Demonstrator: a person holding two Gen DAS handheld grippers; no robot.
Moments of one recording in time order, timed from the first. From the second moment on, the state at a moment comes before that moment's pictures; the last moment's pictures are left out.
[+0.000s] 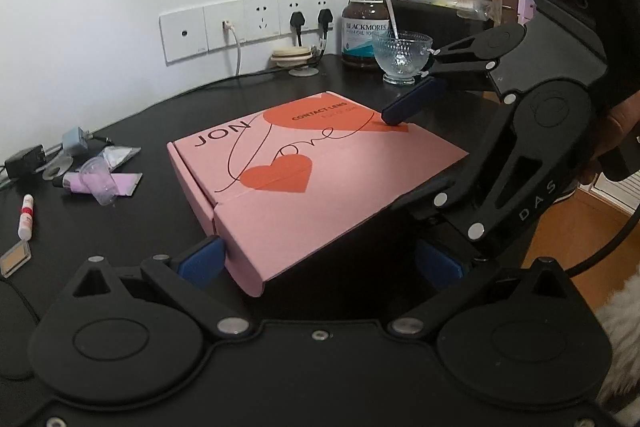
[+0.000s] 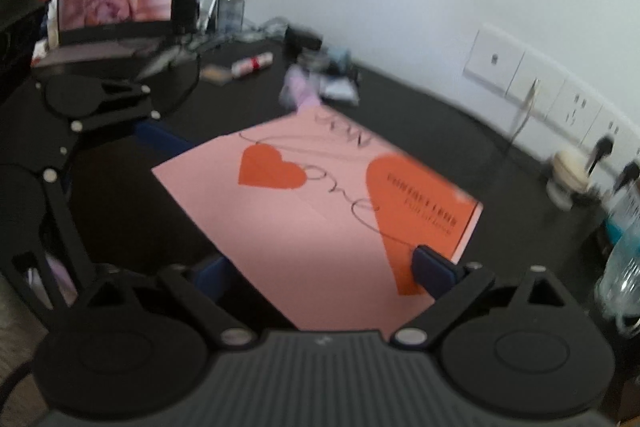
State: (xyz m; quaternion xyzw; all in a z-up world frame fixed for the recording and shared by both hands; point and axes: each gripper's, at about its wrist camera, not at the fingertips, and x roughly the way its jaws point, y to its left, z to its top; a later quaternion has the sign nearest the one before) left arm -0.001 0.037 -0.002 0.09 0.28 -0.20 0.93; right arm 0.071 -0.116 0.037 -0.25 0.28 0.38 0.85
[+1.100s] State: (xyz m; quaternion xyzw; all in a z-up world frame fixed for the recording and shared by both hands) left arm 0.033 0.037 -0.018 0.09 0.32 -0.19 0.92; right arm 0.079 -0.167 0.028 -0.23 0.29 0.36 0.86
